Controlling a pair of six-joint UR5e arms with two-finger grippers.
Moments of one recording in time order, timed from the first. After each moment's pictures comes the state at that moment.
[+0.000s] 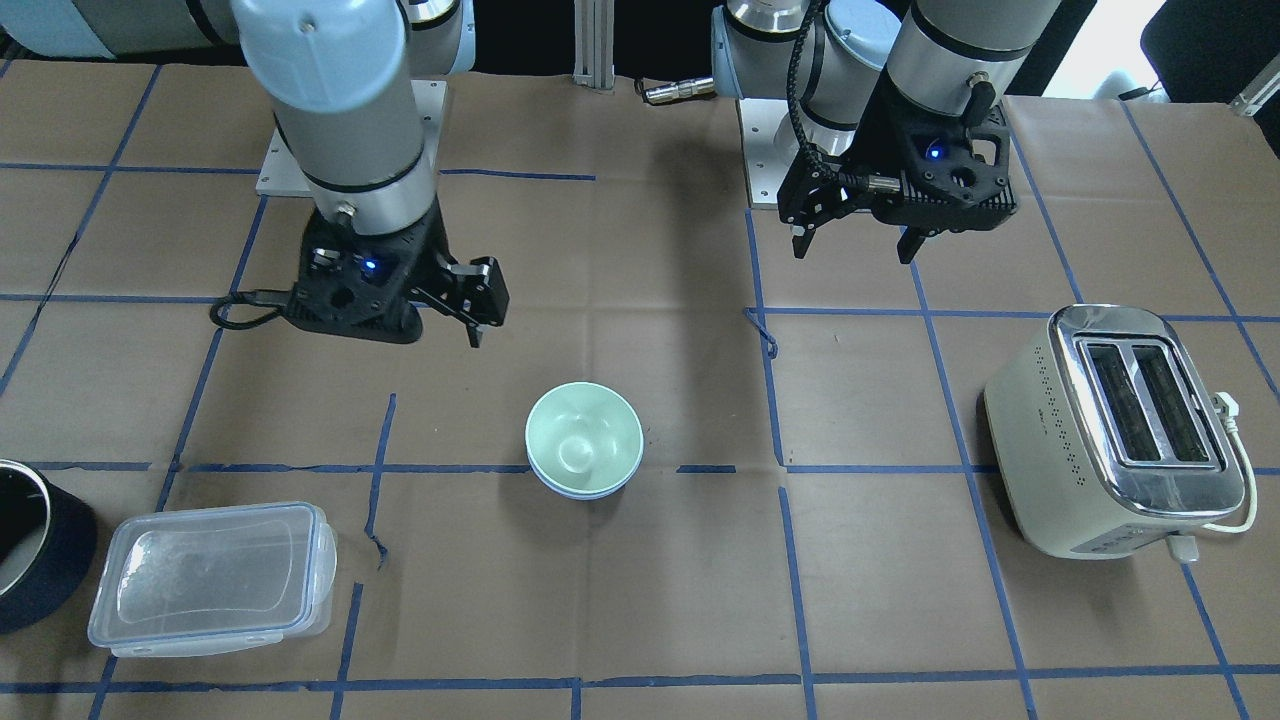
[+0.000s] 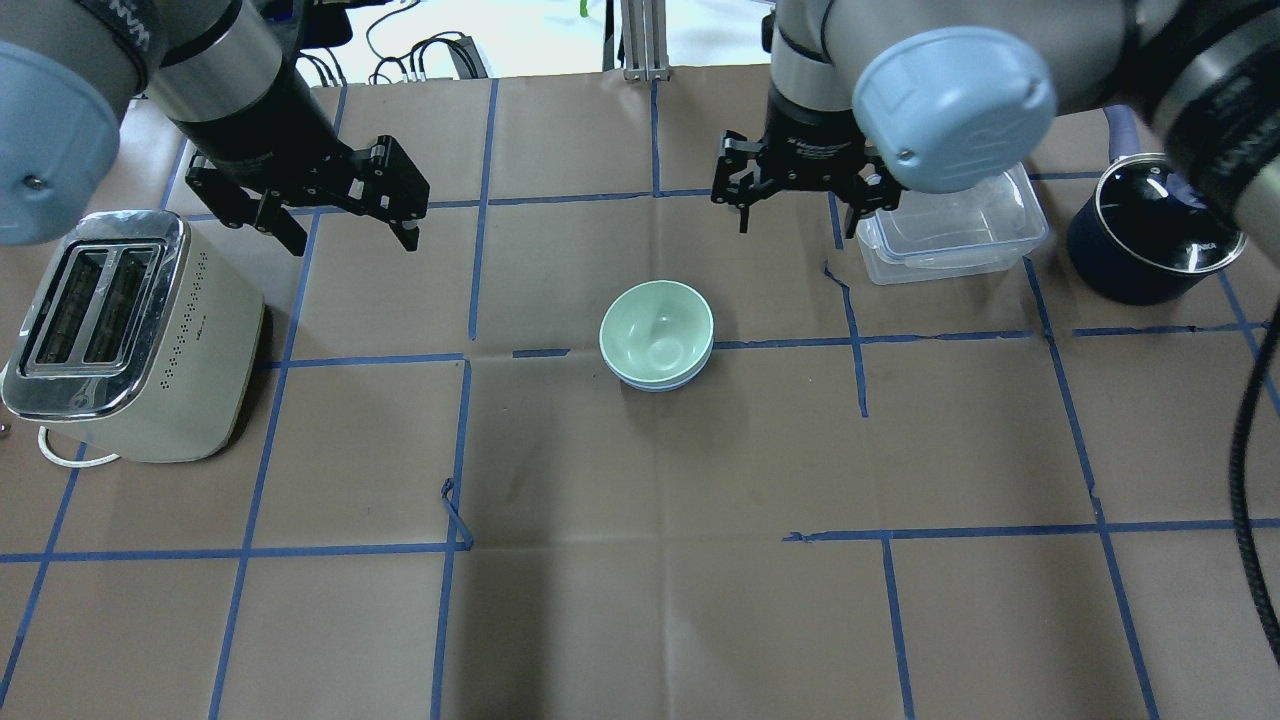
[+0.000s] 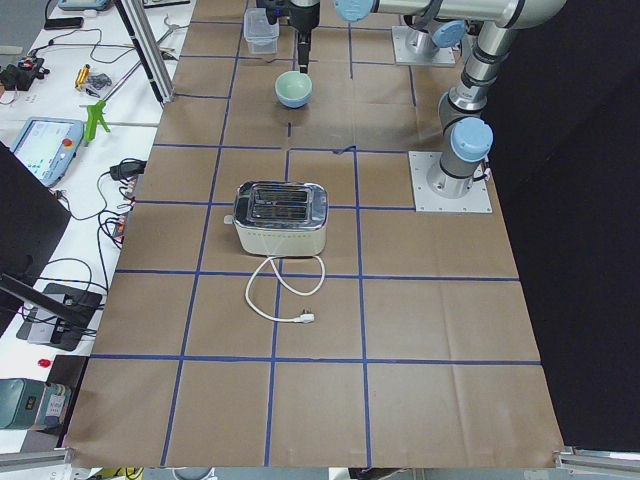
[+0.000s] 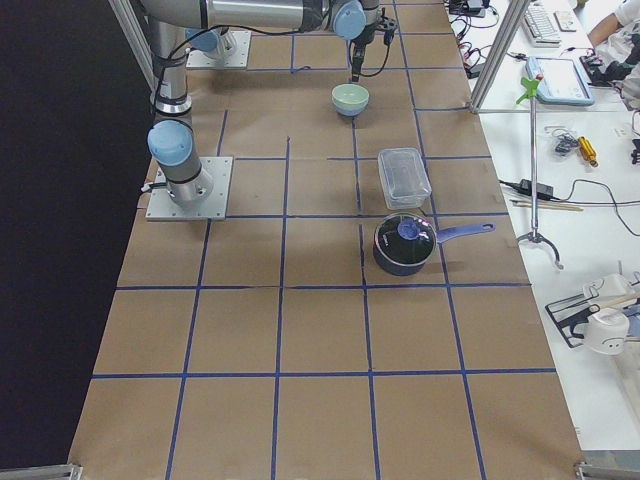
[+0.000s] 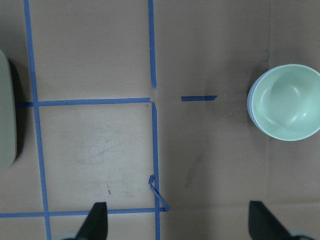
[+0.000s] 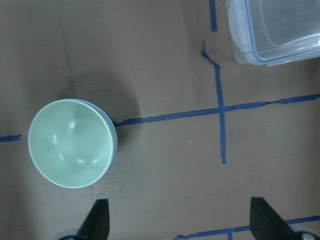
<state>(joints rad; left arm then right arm) -1.59 -1.57 -1.55 -1.58 1.55 0.00 1.73 -1.41 1.49 -1.65 -1.60 0.27</state>
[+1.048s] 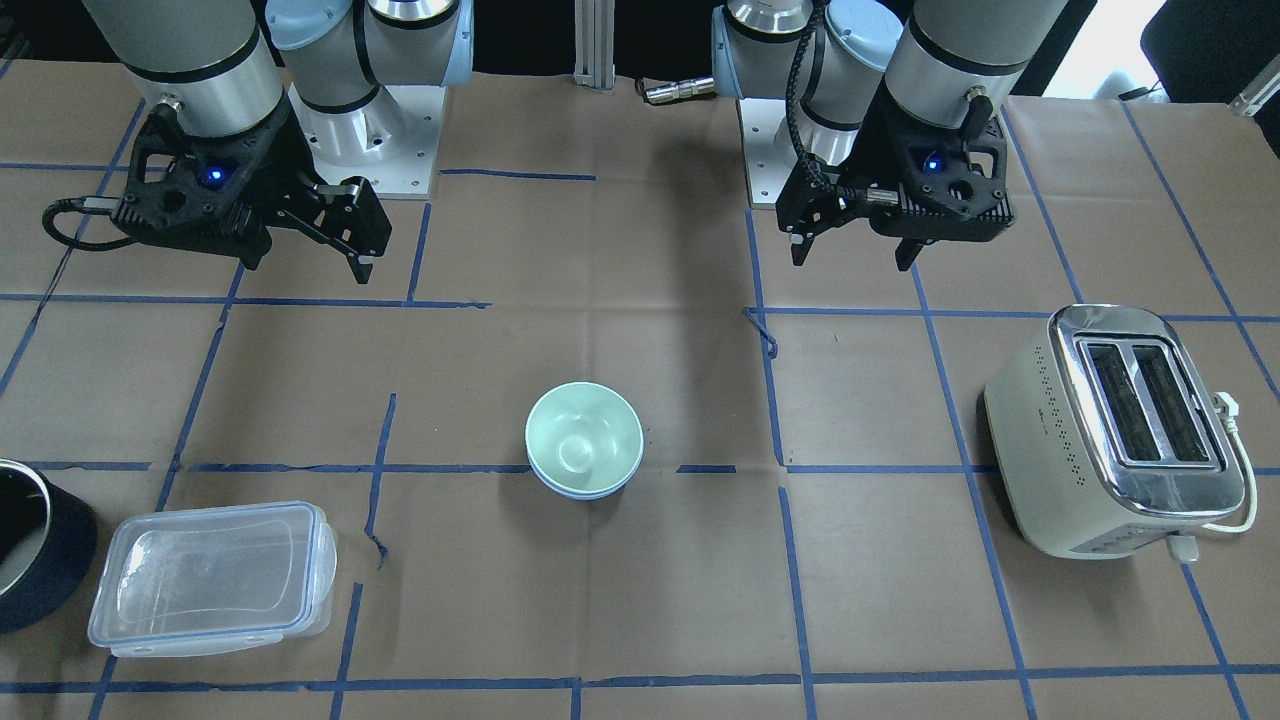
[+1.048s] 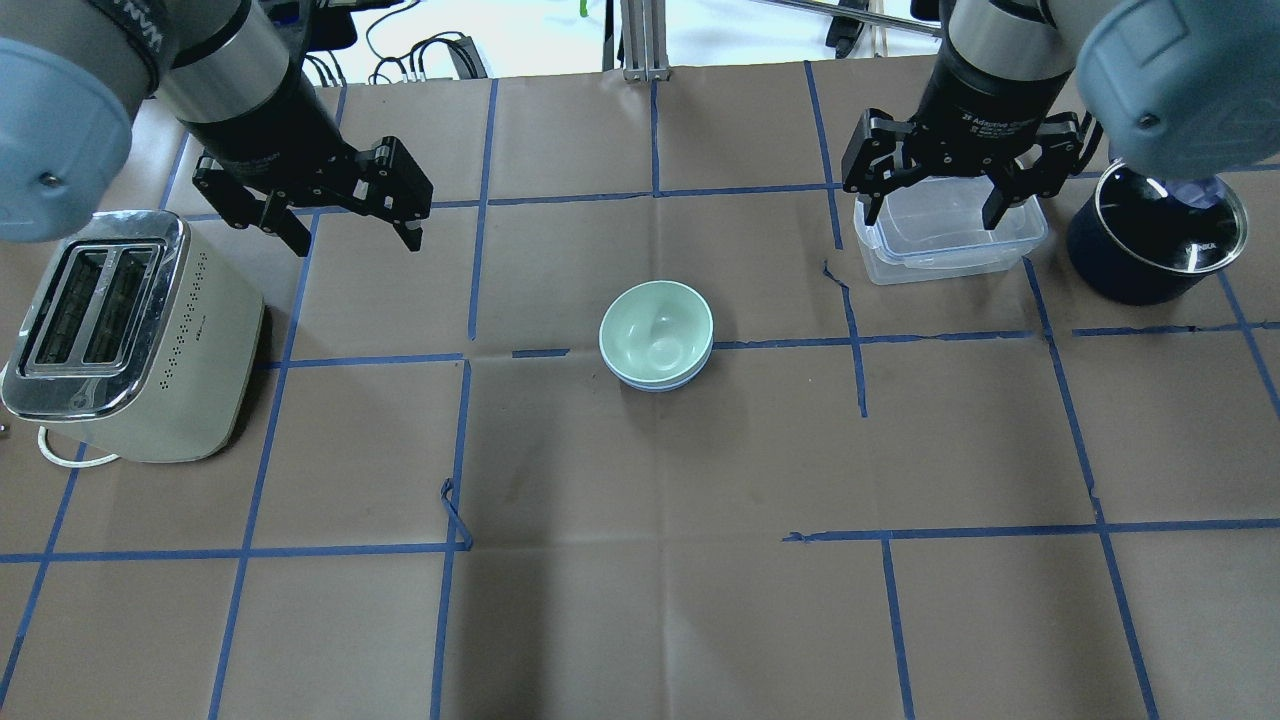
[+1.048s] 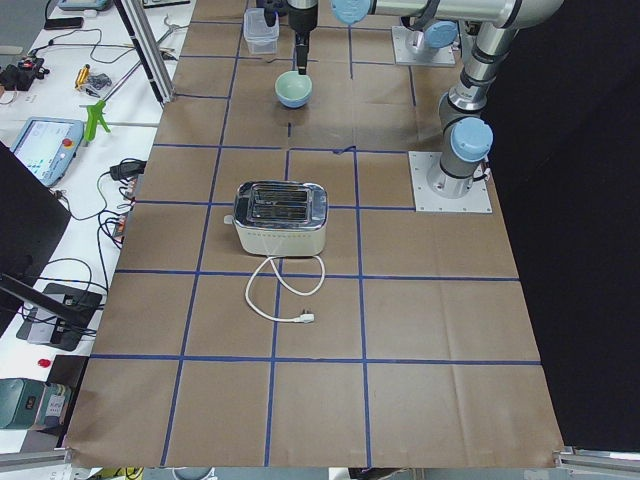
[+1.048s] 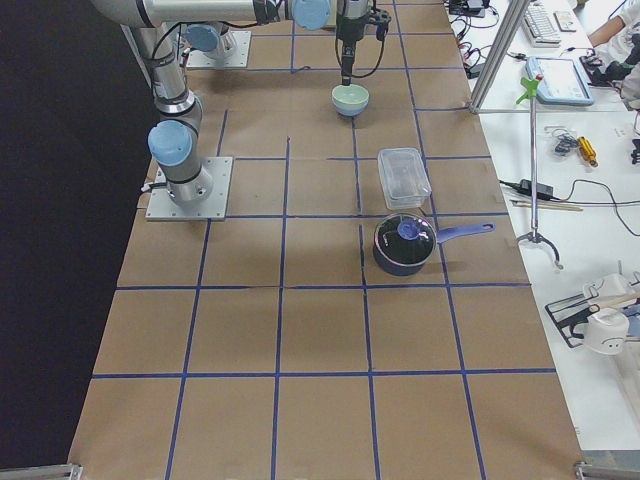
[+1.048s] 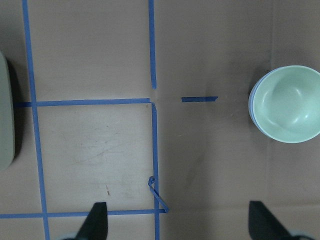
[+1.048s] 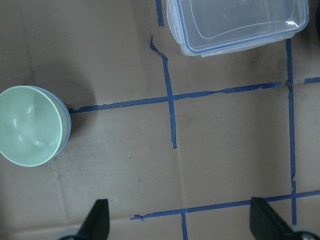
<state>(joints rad) -1.59 -1.58 -1.55 -1.58 1.55 0.00 1.61 -1.53 1.54 -1.58 -1.59 0.16</state>
